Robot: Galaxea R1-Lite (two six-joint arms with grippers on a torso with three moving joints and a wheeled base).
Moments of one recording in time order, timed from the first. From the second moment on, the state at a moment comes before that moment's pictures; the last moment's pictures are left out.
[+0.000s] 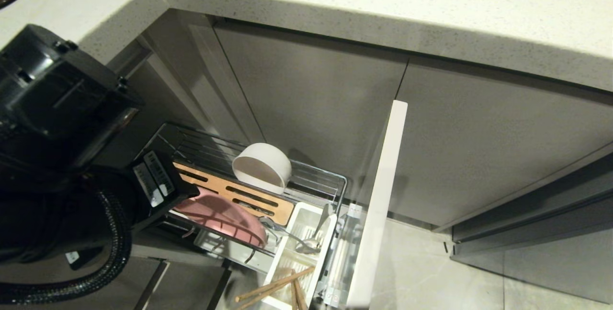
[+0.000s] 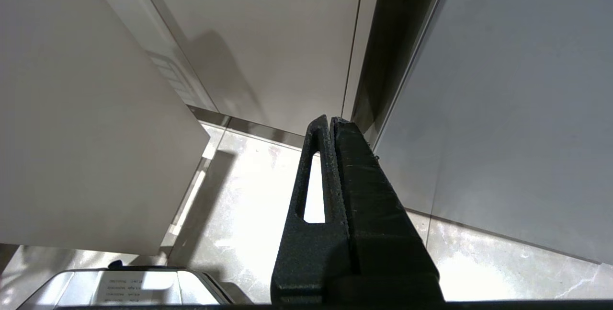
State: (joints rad) left arm -0.93 1.37 -1.32 0.89 0.67 -1.28; right arm 0.00 0.00 0.00 -0.08 0.00 0.02
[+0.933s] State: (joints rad) left arm -0.91 1.51 -1.16 0.66 0.75 -1.29; right arm 0.00 0.00 0.00 -0.08 0.00 0.02
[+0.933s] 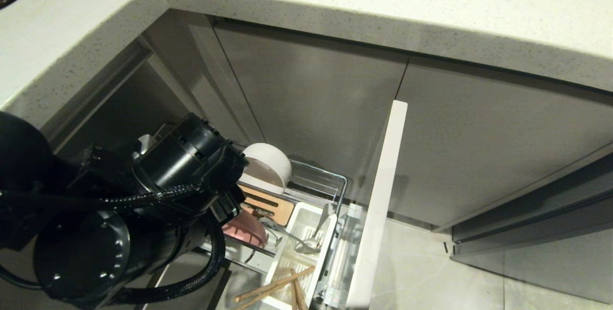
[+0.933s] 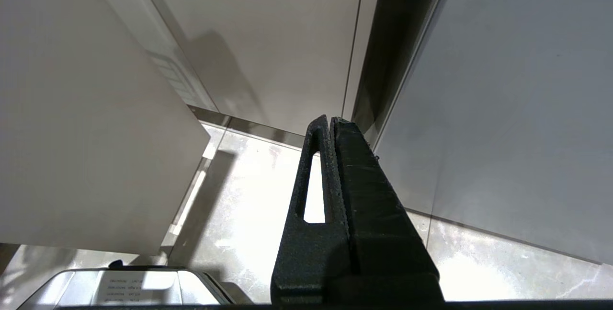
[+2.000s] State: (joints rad) left arm -0.89 1.55 -1.18 0.60 0.78 -1.28; right arm 0.00 0.00 0.00 -0.08 0.00 0.02
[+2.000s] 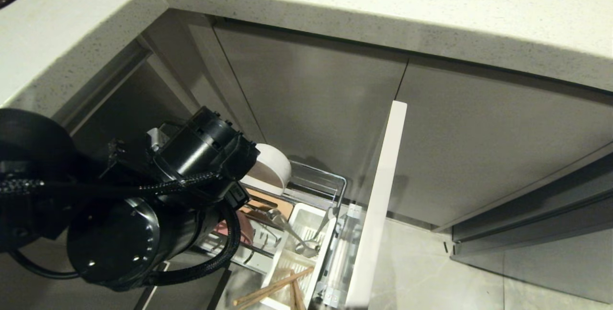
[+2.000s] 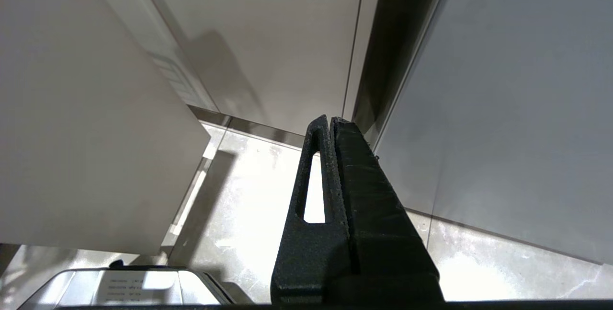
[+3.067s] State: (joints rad) left arm -1.02 1.45 -1.70 0.76 0.78 -1.05; right arm 0.00 0.00 0.00 -0.08 0.00 0.02
